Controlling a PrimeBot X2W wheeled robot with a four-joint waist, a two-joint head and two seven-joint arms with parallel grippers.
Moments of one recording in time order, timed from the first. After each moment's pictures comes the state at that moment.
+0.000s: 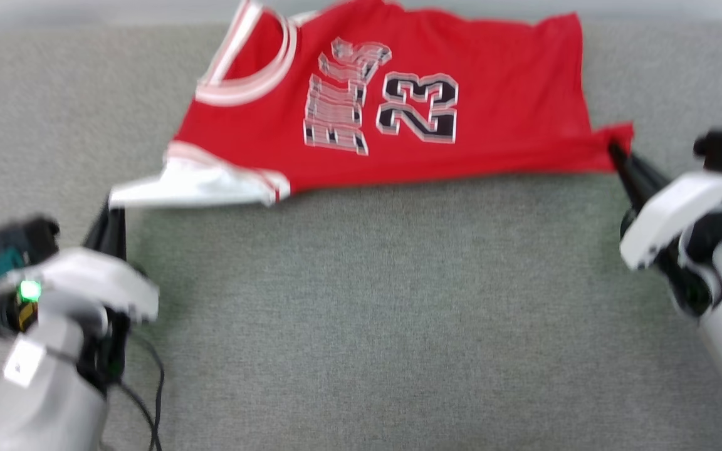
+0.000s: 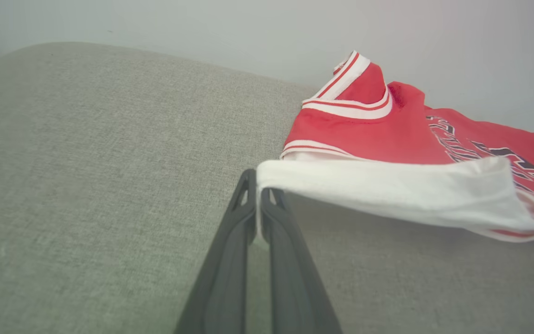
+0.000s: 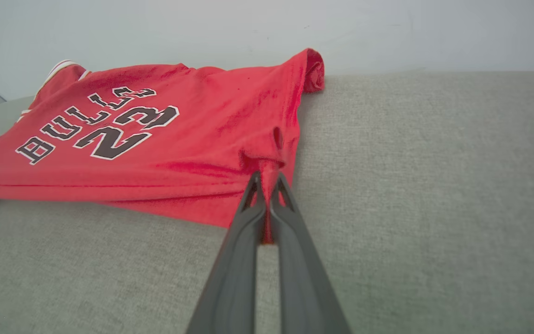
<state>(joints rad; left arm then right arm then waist) -0.53 0.42 -0.28 0.61 -0.75 0.02 -0.24 -0.76 -0.39 0.43 0.77 0.72 0.13 -0.07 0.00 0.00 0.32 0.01</state>
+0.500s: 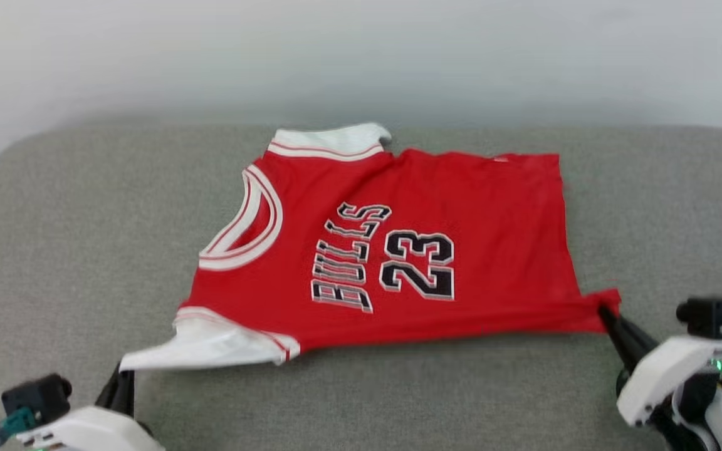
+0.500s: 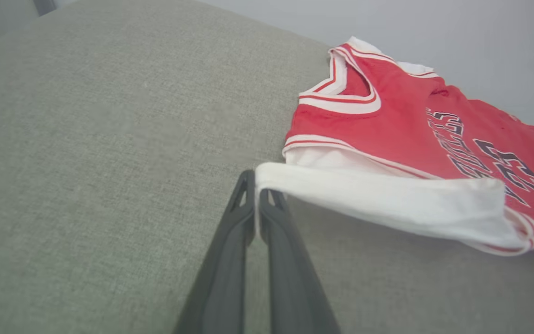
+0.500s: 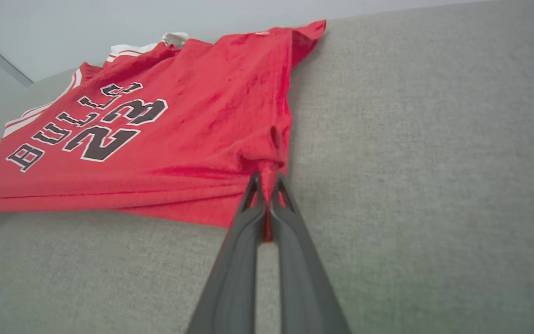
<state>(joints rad) 0.01 0.47 -0.24 0.17 -0.82 0.24 -0.11 -0.31 -0.40 0.33 0.58 0.70 0.14 -0.06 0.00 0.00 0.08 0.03</state>
